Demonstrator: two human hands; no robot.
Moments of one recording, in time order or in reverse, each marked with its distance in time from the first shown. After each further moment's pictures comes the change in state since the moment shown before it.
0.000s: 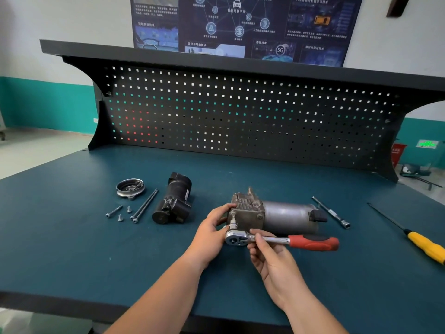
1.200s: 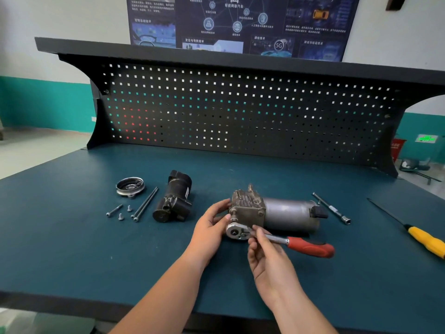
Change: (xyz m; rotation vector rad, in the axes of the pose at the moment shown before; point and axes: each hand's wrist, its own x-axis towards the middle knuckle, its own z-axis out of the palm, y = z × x) left_hand -0.002 0.003 0.000 -0.124 0.093 -0.026; right_hand -0.011 0.000 0.026 0.241 0.183 0.075
